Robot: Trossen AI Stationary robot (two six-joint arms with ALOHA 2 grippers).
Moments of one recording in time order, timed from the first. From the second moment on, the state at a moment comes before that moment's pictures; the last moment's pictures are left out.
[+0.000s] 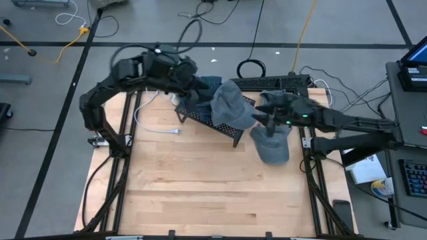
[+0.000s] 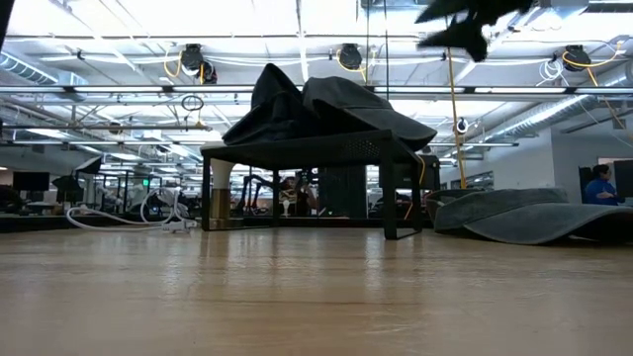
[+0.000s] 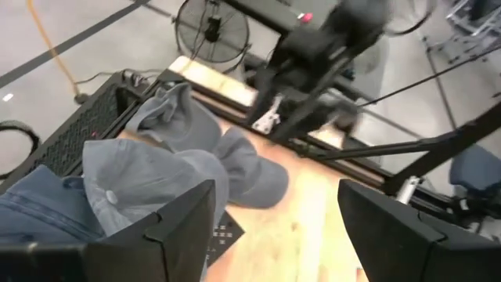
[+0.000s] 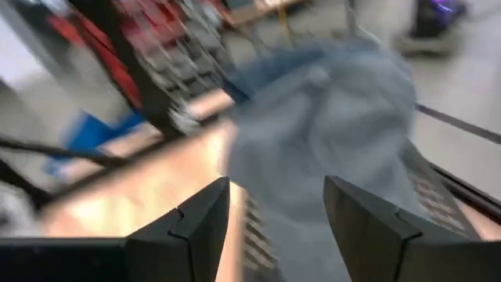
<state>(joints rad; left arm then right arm) 0.23 1.67 2.25 -1.05 0.14 -0.30 -0.15 0.85 0.83 -0.24 0.15 0.37</state>
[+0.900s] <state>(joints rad) 0.15 1.58 2.25 -1.11 0.18 -0.32 -0.25 1.26 0.83 -0.12 0.26 0.17</state>
